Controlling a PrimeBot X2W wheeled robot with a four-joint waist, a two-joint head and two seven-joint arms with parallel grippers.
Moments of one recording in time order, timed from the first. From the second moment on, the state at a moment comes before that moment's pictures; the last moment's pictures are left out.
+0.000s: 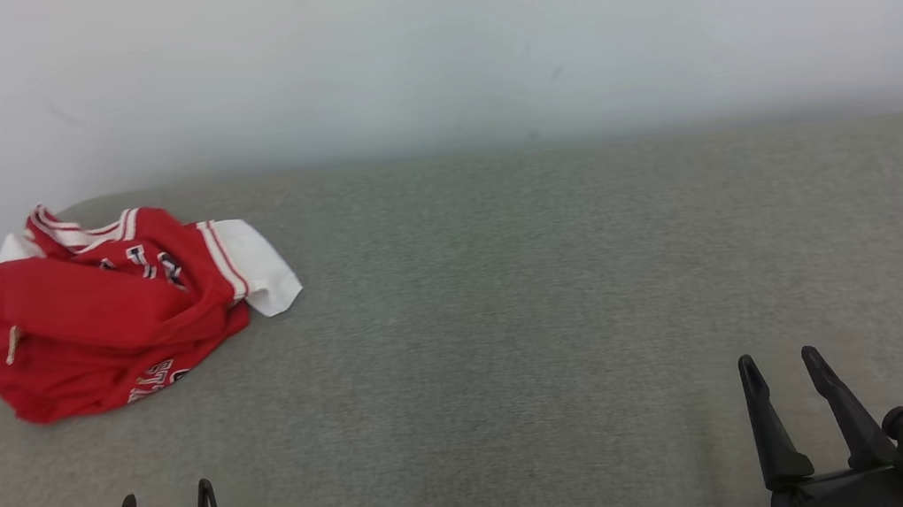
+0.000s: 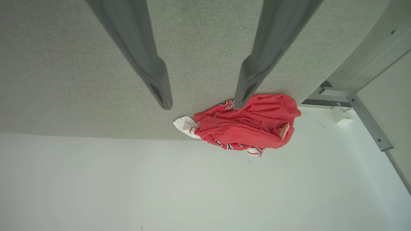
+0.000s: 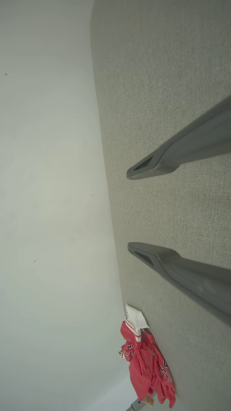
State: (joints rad) left arm 0.04 0.16 -0.02 0.06 -0.16 -0.01 -0.12; right arm -0.02 -0.05 0.04 0.19 0.26 0.13 -0.22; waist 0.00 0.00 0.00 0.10
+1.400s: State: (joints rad) left arm 0.06 0.18 -0.01 0.06 -0.19 0.05 -0.13; right arm -0.01 -0.05 0.07 0.22 0.26 0.13 -0.22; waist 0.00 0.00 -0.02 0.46
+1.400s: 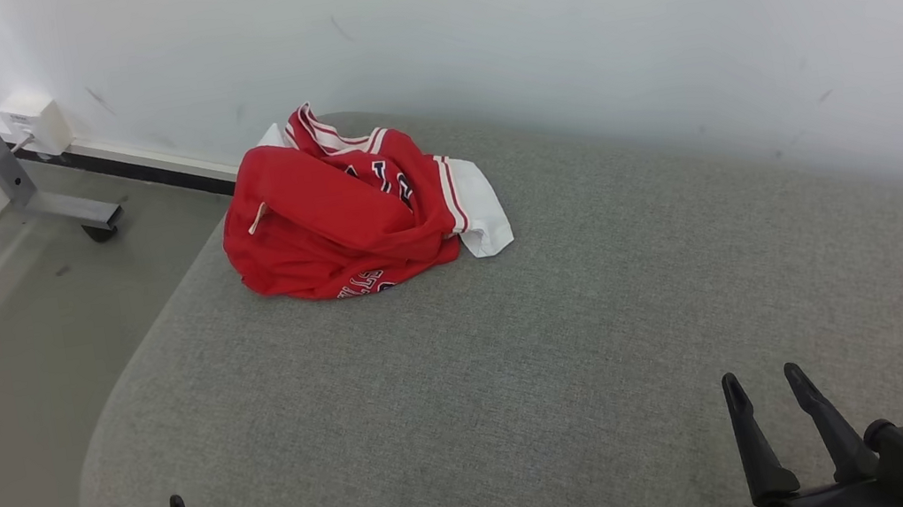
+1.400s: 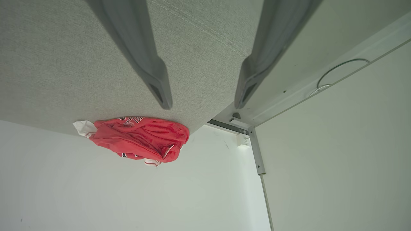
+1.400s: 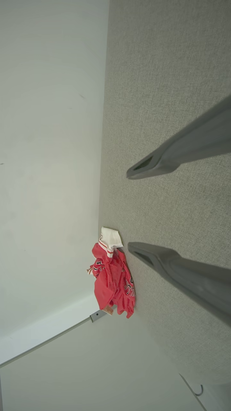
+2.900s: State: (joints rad) left arm -0.92 0.49 0.01 0.44 -0.28 -0.09 0.08; right arm -0.22 -0.06 -0.04 0.15 0.18 0.13 -0.23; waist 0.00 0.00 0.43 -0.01
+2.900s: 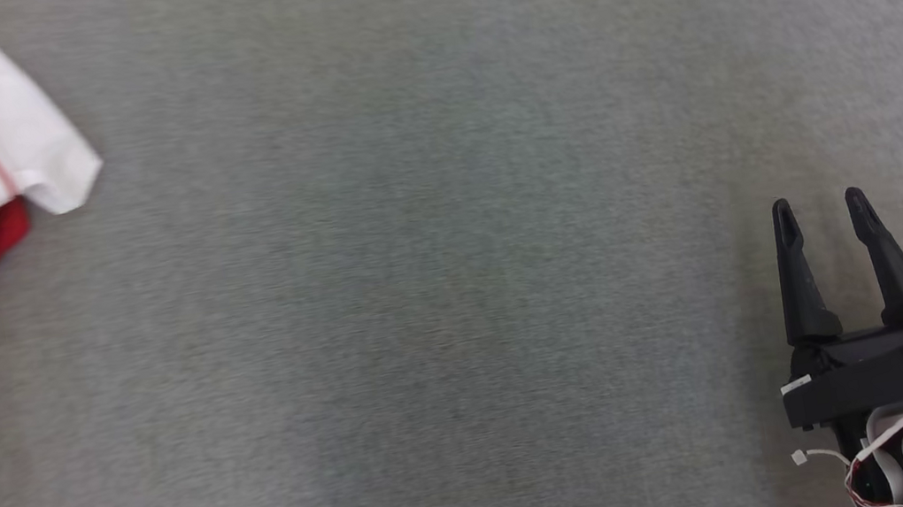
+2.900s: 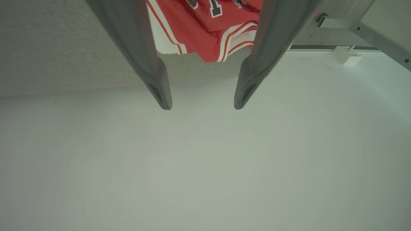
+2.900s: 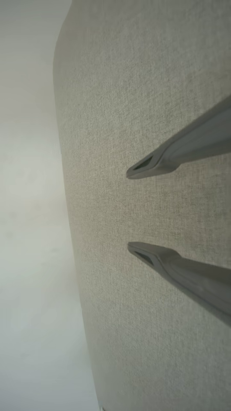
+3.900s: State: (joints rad) left arm -0.98 0.55 -0.06 0.85 -0.34 -0.10 0.44; right arm -0.25 -0.06 -0.03 0.18 0.19 0.13 -0.24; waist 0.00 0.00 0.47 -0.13
